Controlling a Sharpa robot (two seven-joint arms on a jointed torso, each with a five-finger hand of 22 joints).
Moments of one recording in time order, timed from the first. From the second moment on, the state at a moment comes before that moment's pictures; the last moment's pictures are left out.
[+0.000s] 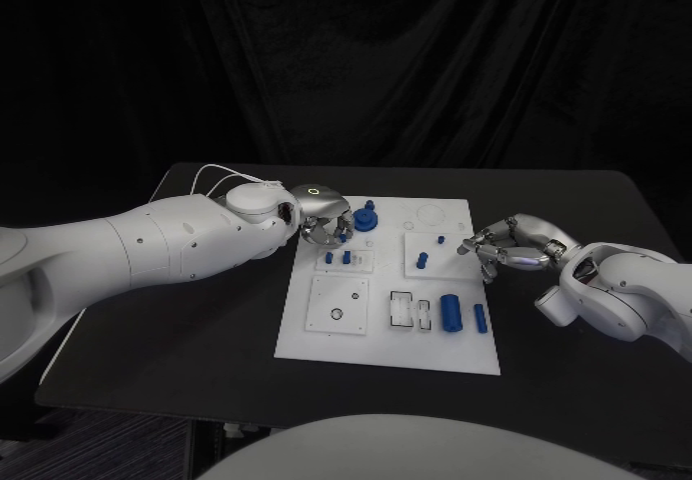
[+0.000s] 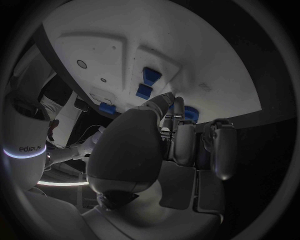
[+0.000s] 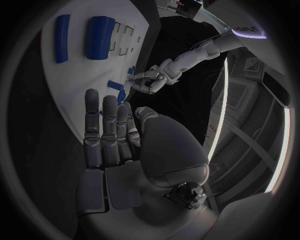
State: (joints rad) left arm 1.24 -0.59 -0.21 1.11 -1.63 -0.19 0.21; left_hand 1.49 -0.09 0.33 0.09 0.25 1.02 0.06 0.12 0.56 1.00 0.01 0.41 0.56 1.43 -0.07 1.37 1.20 0.05 1.46 0.05 1.40 1.31; right arm 1.21 -0.97 -0.25 1.50 -0.60 -0.17 0.23; right_hand 1.34 0.07 0.13 0.29 0.53 0.95 0.13 0.23 0.20 0.83 0.06 1.07 0.70 1.10 0.01 0.89 0.79 0.16 1.08 0.12 0.52 1.11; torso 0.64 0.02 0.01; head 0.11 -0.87
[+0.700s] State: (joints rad) left arm 1.23 -0.59 -0.21 1.10 -1.63 -0.15 0.18; left_hand 1.46 -0.10 0.32 0.10 0.17 0.87 0.03 0.06 0.51 0.94 0.04 0.33 0.51 1.39 -0.04 1.31 1.12 0.05 1.43 0.07 1.28 1.31; right arm 1.21 -0.97 -0.25 1.51 -0.60 -0.17 0.22; right_hand 1.33 0.08 0.13 0.29 0.53 0.95 0.13 0.23 0.20 0.83 0.06 1.07 0.70 1.10 0.01 0.89 0.79 0.16 1.08 0.12 0.52 1.11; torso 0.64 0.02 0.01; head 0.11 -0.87
